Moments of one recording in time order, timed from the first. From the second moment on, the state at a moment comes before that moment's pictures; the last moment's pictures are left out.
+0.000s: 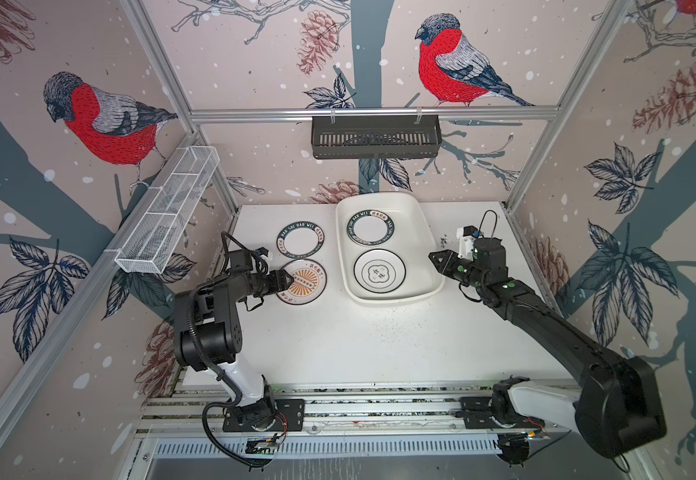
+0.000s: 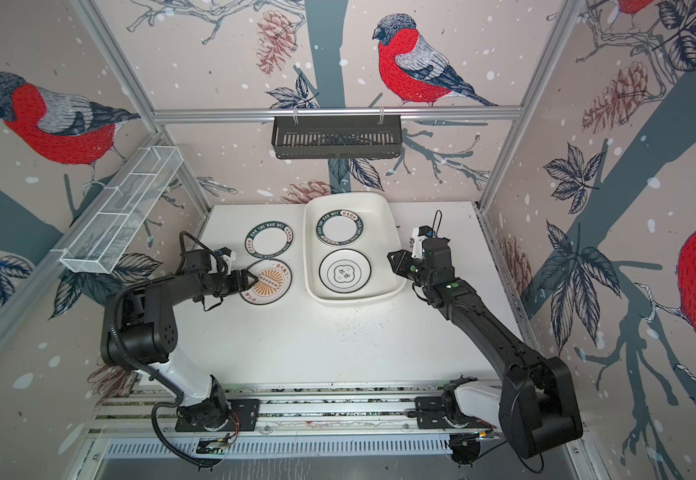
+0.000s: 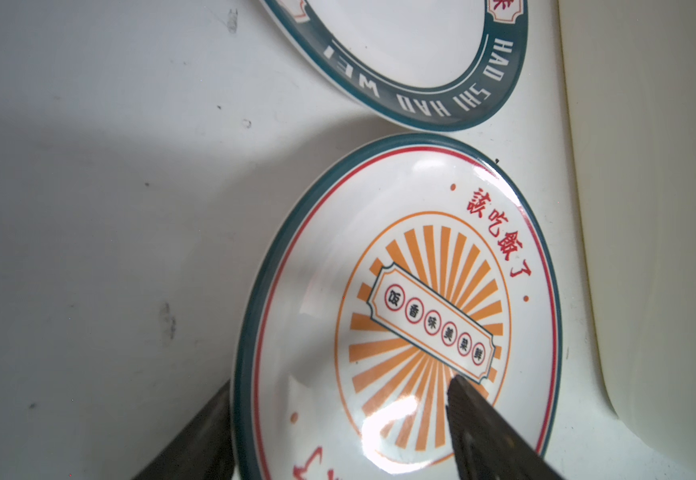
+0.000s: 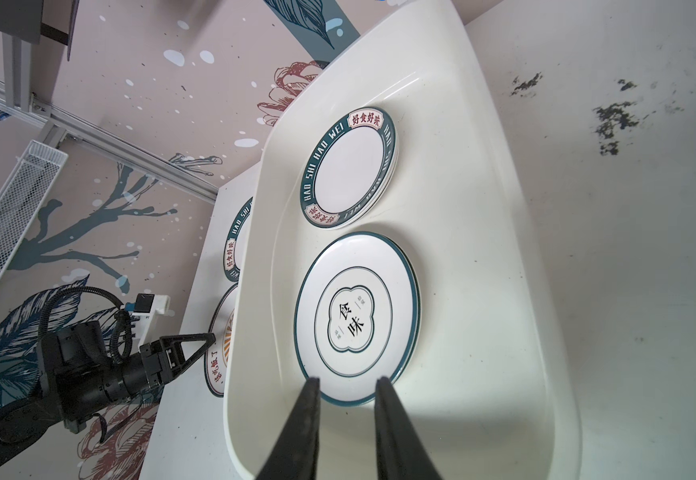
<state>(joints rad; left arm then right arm) 0.24 1.71 0.86 -0.21 0.56 -0.02 0.29 1.21 0.78 -0.04 -0.32 0.65</state>
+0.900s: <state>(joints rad) 0.29 1.78 0.91 -0.21 0.66 -0.03 0.29 1.21 0.78 -0.06 -0.32 0.65</state>
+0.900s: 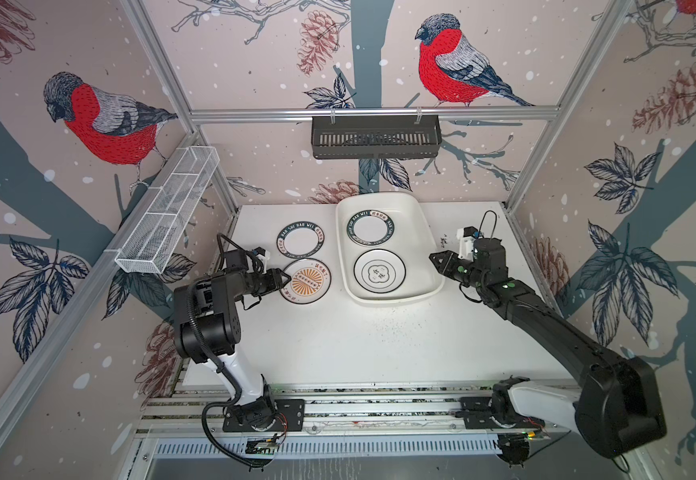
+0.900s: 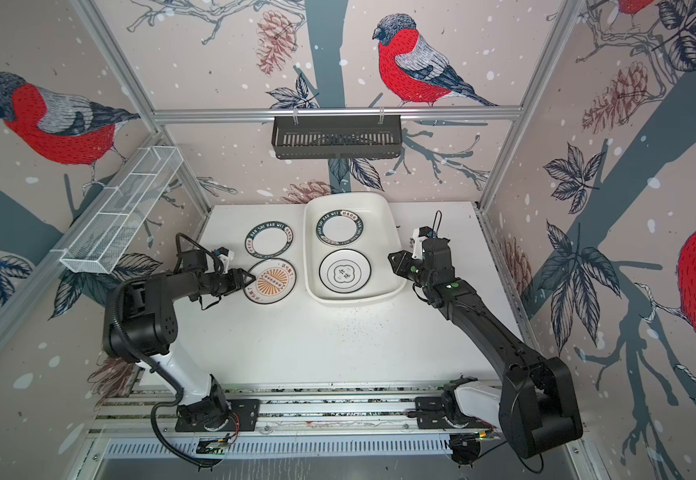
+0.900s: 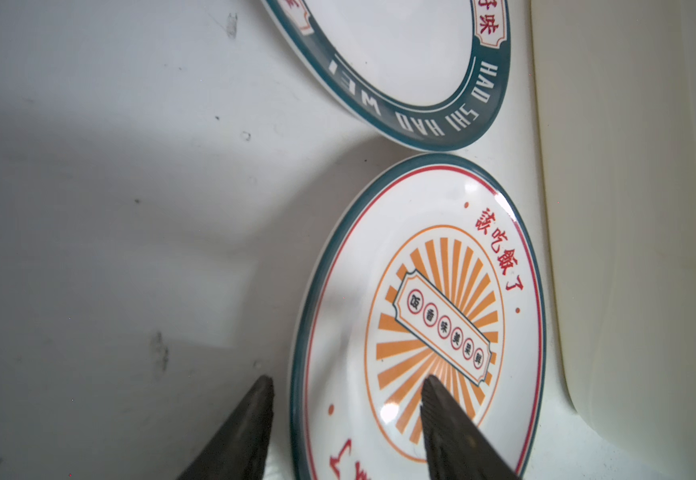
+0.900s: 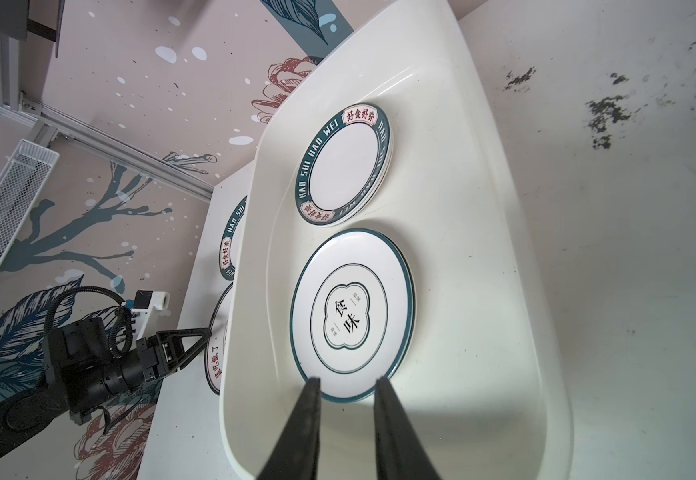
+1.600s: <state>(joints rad) 0.29 1.83 0.95 -0.24 0.68 -0.02 0.29 1.23 0.78 -0.06 -0.32 0.65</state>
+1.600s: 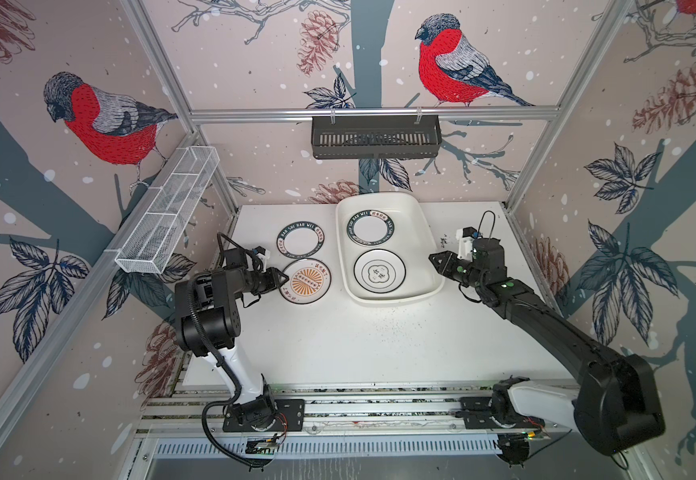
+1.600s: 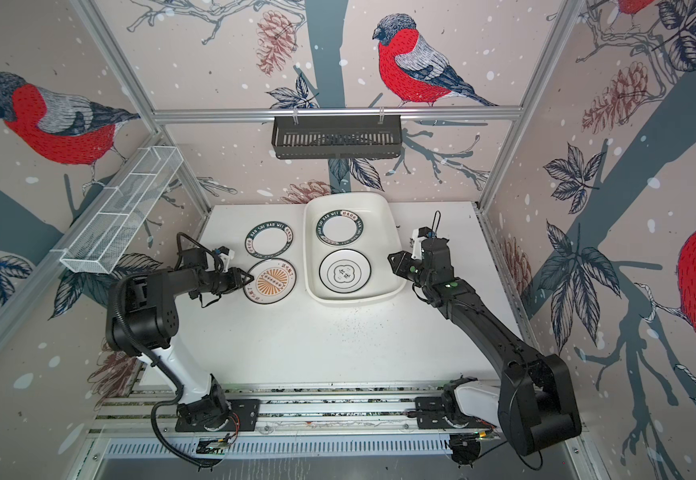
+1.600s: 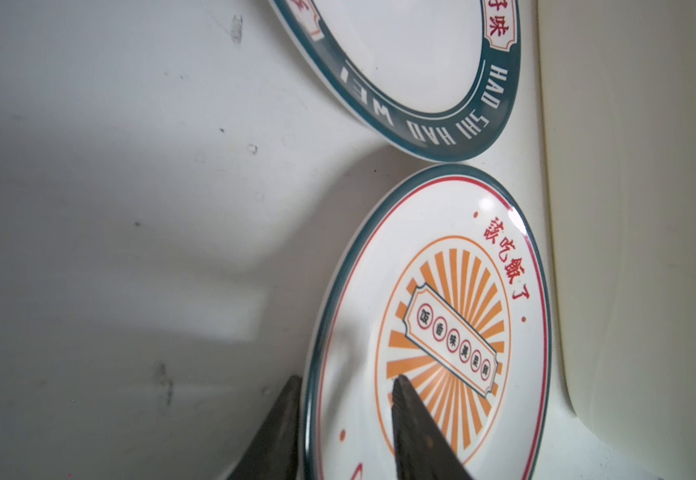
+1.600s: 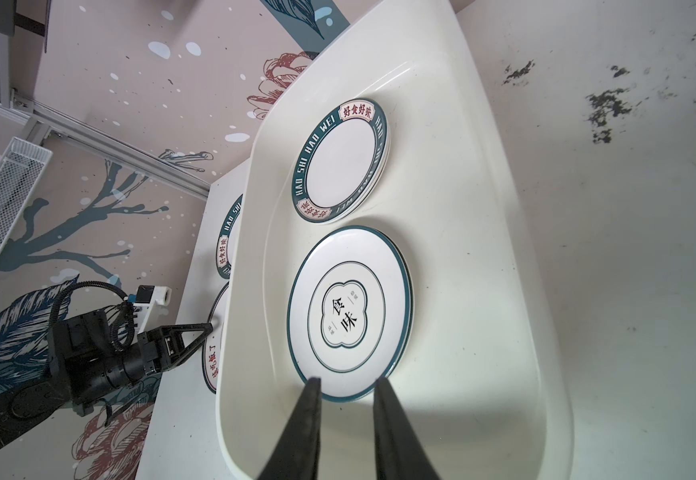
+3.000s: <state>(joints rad) 0.32 1.81 0.96 -0.28 0.73 -0.05 0.29 1.25 0.78 -0.05 -0.32 0.65</state>
